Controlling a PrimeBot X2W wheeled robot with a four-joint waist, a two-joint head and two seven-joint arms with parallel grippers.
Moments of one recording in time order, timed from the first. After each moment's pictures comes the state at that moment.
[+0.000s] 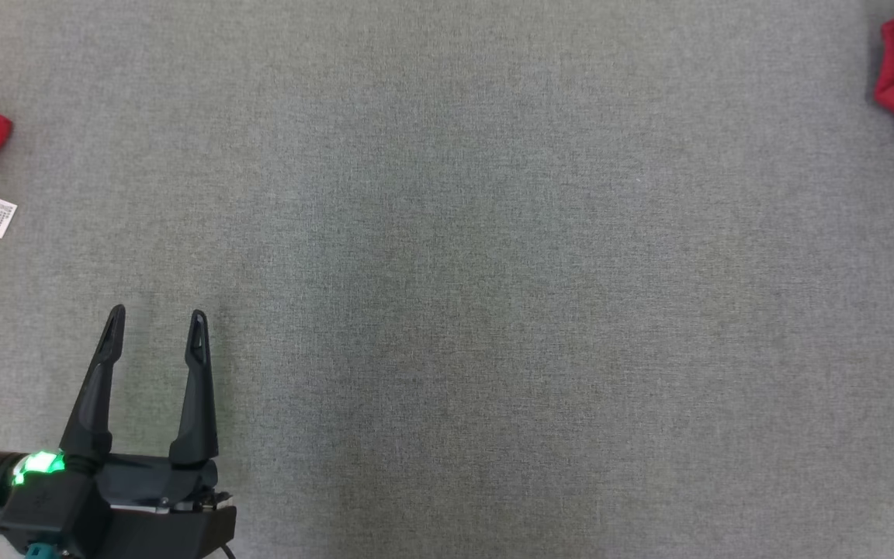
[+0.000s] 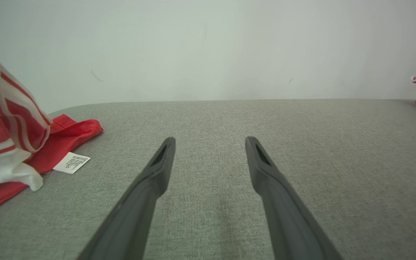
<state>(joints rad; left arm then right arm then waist) -0.17 0.09 0.01 -0.23 -0.04 0.01 -0.26 -1.24 -0.84 0.98 1.03 0.76 0.13 0.01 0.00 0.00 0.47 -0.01</state>
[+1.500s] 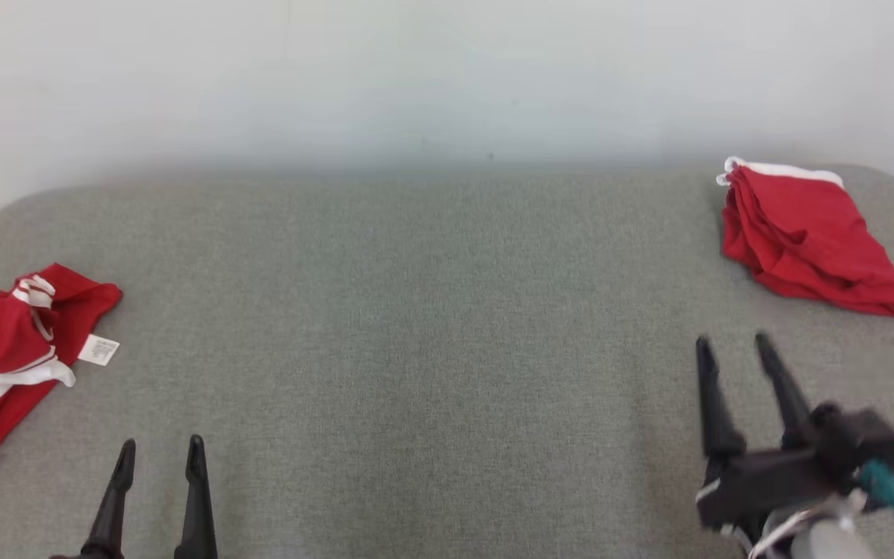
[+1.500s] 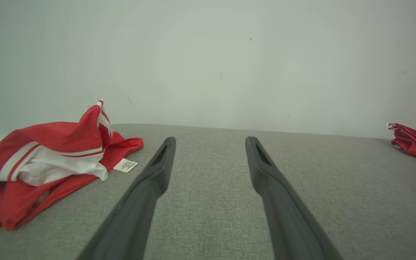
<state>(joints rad) -0.01 0.05 0.05 -0.07 -0.09 0.02 -0.26 -0.22 -0.20 0.20 0.19 0.25 0.13 -0.26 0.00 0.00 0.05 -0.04</state>
